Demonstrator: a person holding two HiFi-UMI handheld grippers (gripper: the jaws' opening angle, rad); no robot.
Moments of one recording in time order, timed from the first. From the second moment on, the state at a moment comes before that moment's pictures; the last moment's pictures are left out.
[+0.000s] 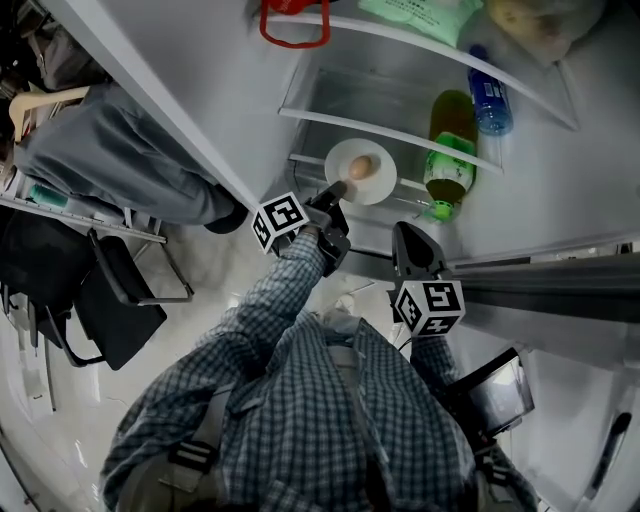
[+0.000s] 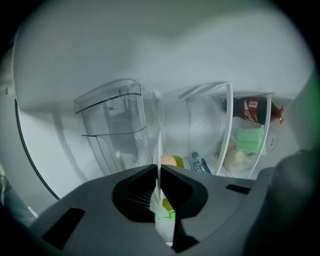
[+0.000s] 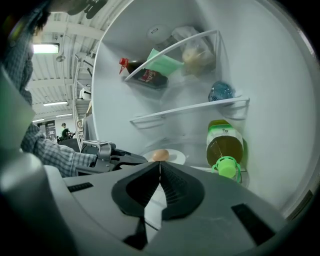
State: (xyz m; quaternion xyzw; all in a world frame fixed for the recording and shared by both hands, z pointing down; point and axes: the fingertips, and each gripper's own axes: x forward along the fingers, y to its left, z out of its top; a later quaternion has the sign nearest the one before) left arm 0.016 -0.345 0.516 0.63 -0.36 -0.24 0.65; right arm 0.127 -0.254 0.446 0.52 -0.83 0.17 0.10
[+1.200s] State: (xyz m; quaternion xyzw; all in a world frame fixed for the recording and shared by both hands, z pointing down) left arm 0.023 -0.364 0.523 0.60 -0.36 -0.26 0.66; right arm 0.118 -0.295 0.454 0.50 -0.83 0.04 0.23
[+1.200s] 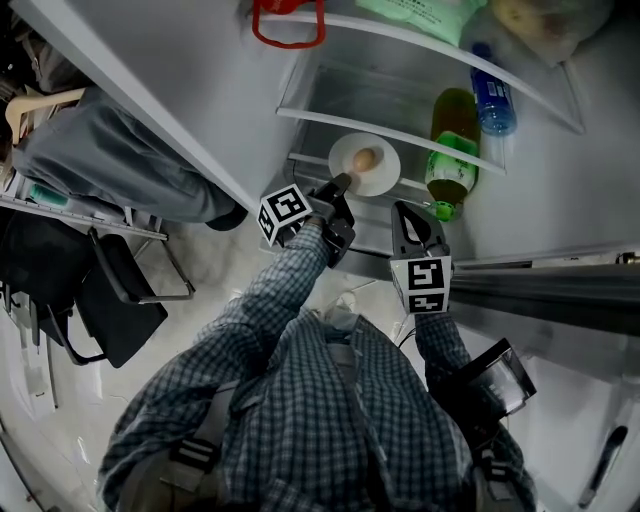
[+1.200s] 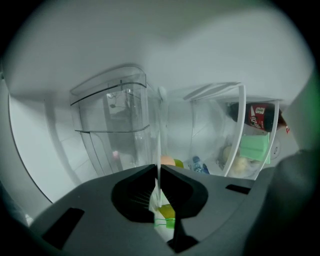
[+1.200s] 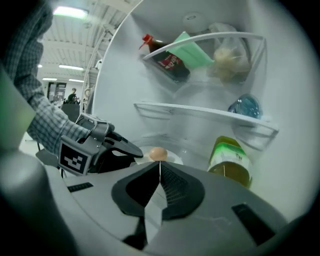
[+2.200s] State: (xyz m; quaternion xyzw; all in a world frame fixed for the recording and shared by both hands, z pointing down) left arm 0.024 -0.363 0.524 0.60 -0.35 -0.26 0.67; right arm 0.060 -0.314 0.509 0.31 -0.75 -0.30 0.49
